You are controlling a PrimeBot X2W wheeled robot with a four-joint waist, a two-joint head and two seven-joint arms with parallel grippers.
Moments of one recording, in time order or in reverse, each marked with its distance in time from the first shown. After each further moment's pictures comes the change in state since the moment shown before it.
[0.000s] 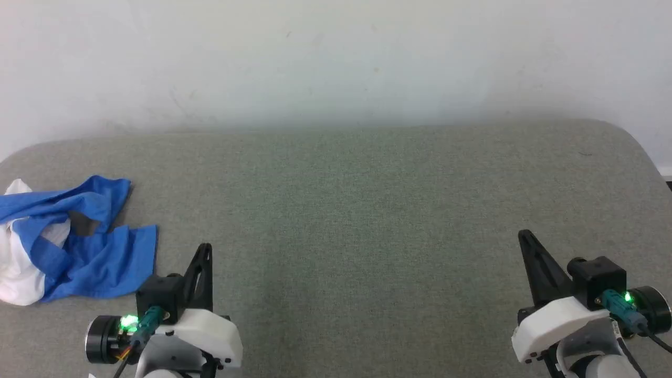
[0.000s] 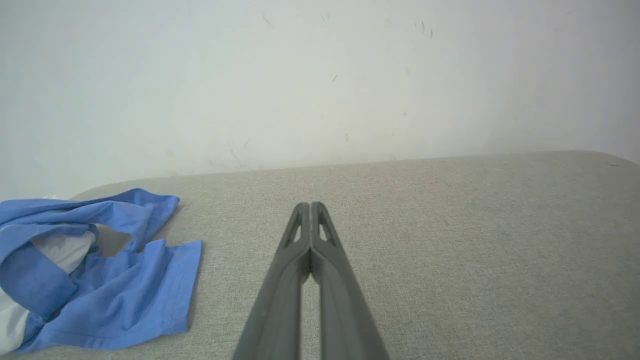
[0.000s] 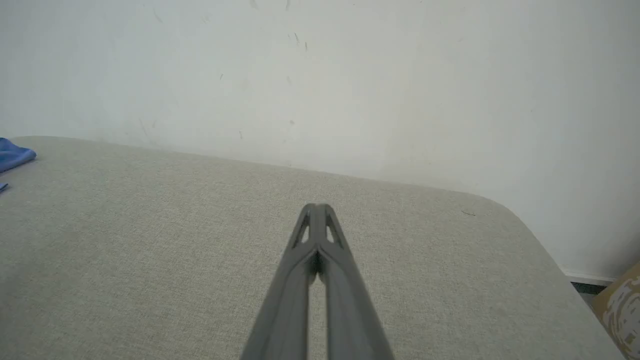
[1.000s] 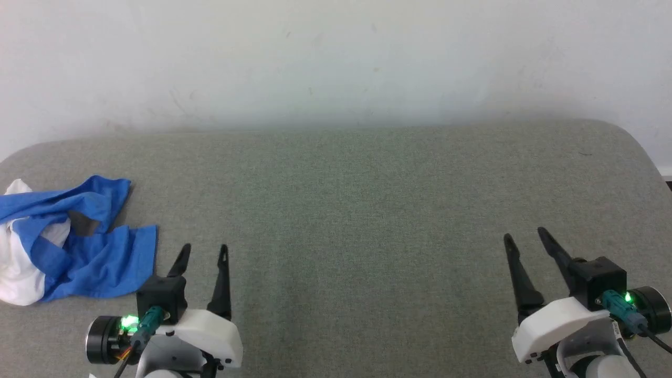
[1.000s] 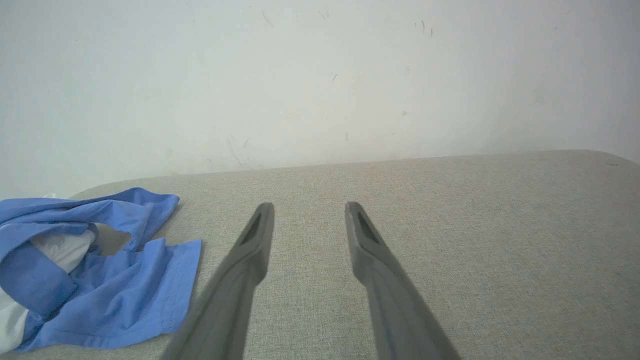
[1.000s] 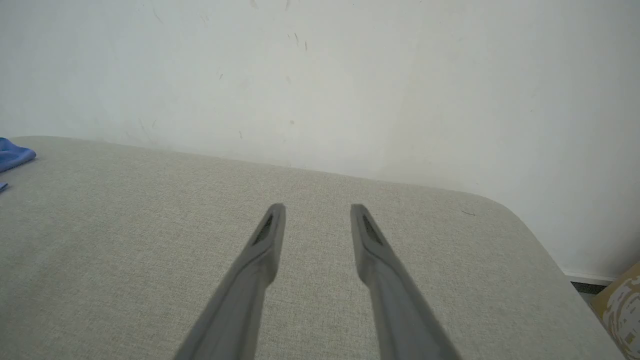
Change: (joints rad) left arm 0.000 0.000 0.000 0.001 0.000 0.000 0.000; right arm 0.001 -0.001 0.000 0.000 0.000 0.000 0.000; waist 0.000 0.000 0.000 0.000
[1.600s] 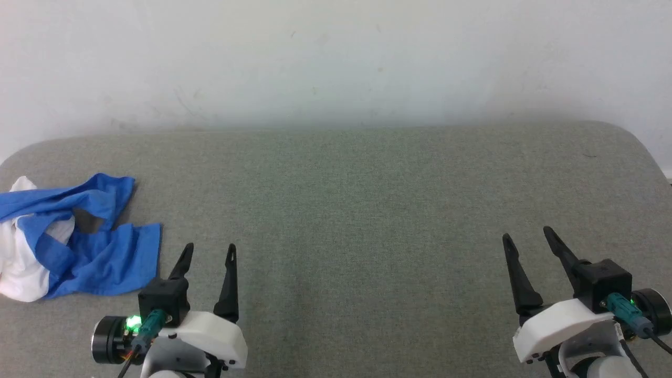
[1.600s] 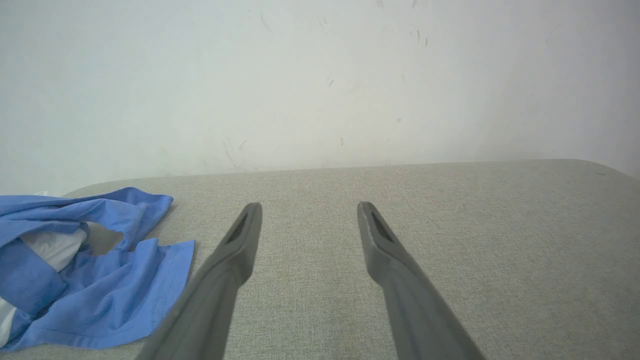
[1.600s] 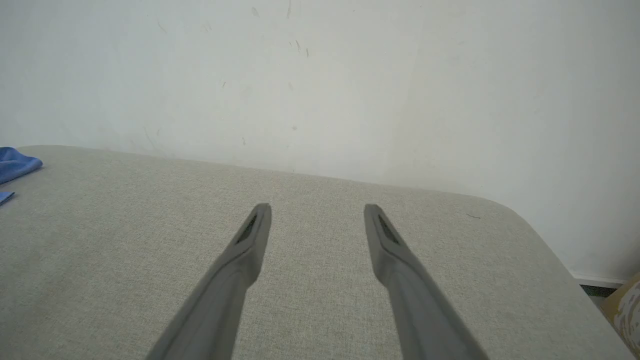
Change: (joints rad) left arm 0.000 0.000 -0.016 0.010 -0.029 -0.001 -0.028; right arm 0.001 0.000 -0.005 0.012 0.018 0.000 -0.031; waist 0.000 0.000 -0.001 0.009
